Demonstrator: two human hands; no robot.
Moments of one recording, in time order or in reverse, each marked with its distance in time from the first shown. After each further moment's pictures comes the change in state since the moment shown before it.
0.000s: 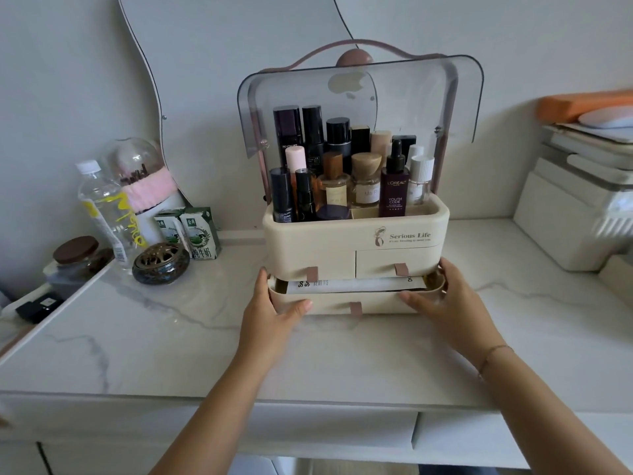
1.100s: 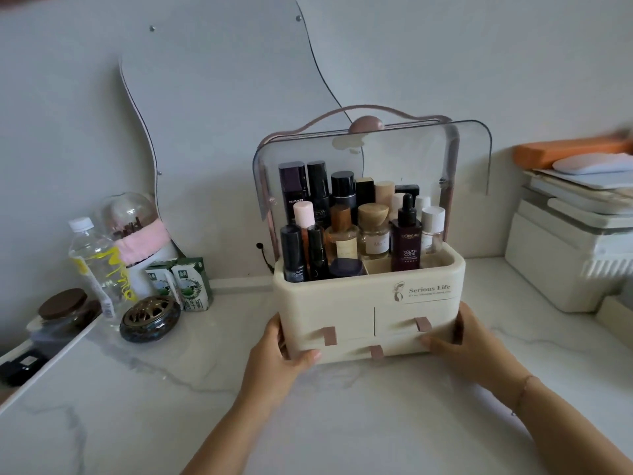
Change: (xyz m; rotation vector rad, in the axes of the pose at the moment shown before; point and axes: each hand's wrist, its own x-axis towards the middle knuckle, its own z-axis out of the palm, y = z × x) left_hand 0.026 -0.005 0.013 -0.107 -0.138 0.059; right_hand 0.036 0.040 -0.021 0.128 -0.133 0.065
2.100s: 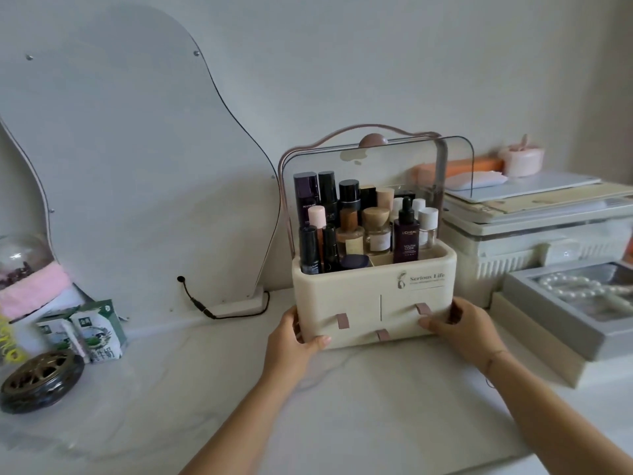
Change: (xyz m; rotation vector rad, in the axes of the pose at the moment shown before) left_hand 0.051 0.046 0.132 0.013 -0.111 0.070; right_hand 0.009 0.047 -0.107 -0.001 0.335 0.101
